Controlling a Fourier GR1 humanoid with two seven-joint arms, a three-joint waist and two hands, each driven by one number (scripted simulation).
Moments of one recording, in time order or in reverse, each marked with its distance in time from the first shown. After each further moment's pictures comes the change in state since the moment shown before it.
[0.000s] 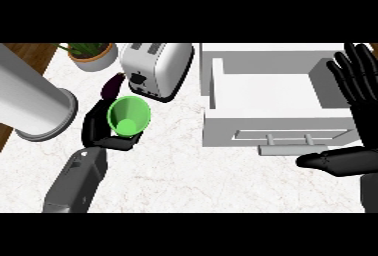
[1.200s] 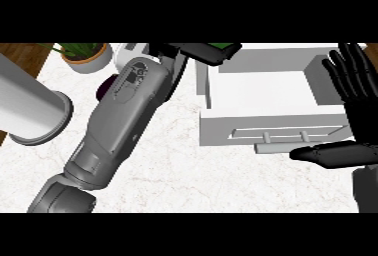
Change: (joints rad) left arm -0.600 -0.122 -0.282 -0.219 0.077 0.430 0.688; right arm -0.019 0.016 0.005 0.051 0.042 -0.010 -0.049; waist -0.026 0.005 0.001
